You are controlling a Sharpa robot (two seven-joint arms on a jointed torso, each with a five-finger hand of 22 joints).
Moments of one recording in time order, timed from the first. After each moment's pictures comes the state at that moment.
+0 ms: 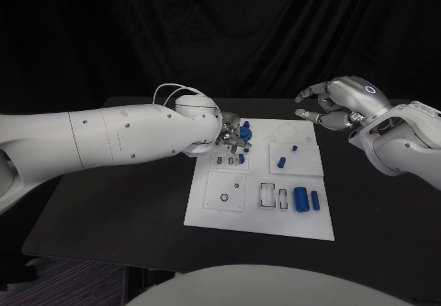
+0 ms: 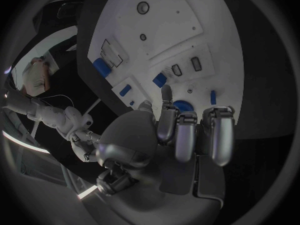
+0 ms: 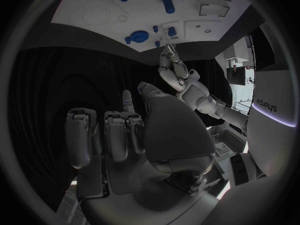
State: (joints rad) left arm 1.42 -0.52 -0.21 1.43 -1.20 0.11 -0.53; left_hand 1.22 0.20 -0.22 0.29 0.34 0.97 0.03 0.44 0.76 1.42 0.01 1.39 1.22 1.47 -0.07 1.57 1.31 0.05 1.44 0.04 1.48 1.31; right arm 1.42 -0.99 -0.25 1.62 -1.54 -0.63 0.03; right_hand 1.36 -0.05 0.21 0.23 0.31 0.82 0.12 0.22 0.32 1.47 0.02 1.57 1.31 1.47 -0.05 1.57 1.31 0.01 1.47 0.06 1.51 1.31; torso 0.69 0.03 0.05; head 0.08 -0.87
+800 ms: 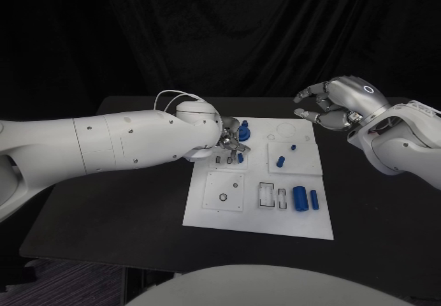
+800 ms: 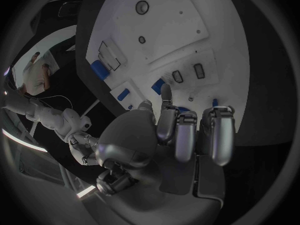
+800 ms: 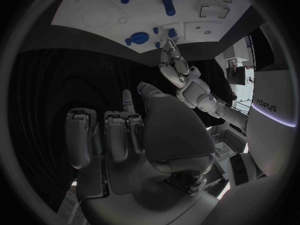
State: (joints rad) left arm 1.39 -0.51 -0.21 1.41 -1.20 0.10 -0.53; left_hand 1.22 0.20 -0.21 0.29 0.33 1.00 0.03 0.42 0.76 1.42 0.02 1.39 1.17 1.47 -0.08 1.57 1.31 0.05 1.44 0.04 1.48 1.31; right arm 1.42 -0.99 -0.25 1.62 -1.54 -0.63 0.03; right_hand 1.37 -0.05 0.22 0.23 0.31 0.82 0.12 0.22 0.32 1.47 0.02 1.57 1.31 1.47 -0.05 1.57 1.31 0.01 1.47 0.06 1.51 1.31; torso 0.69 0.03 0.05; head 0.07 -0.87
